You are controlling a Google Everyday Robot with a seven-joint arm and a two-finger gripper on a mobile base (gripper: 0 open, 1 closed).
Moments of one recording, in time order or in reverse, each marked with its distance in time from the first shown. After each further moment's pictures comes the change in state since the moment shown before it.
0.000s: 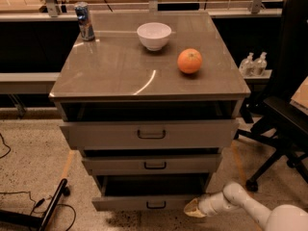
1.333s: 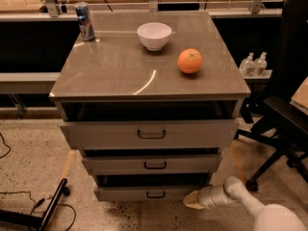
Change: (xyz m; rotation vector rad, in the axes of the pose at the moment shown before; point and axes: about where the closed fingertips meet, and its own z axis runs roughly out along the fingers) arm -0.003 -0.046 0.002 0.050 -0.065 0.006
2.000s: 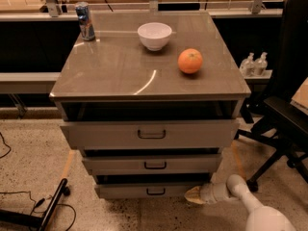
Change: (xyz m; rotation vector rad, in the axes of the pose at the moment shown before) arm 0.002 -0.026 -0.004 0.038 -0.066 0.020
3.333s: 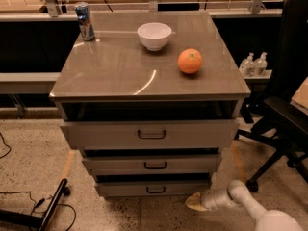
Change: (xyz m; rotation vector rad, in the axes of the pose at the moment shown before) arm 0.011 0.025 -0.003 -0.015 0.017 0.009
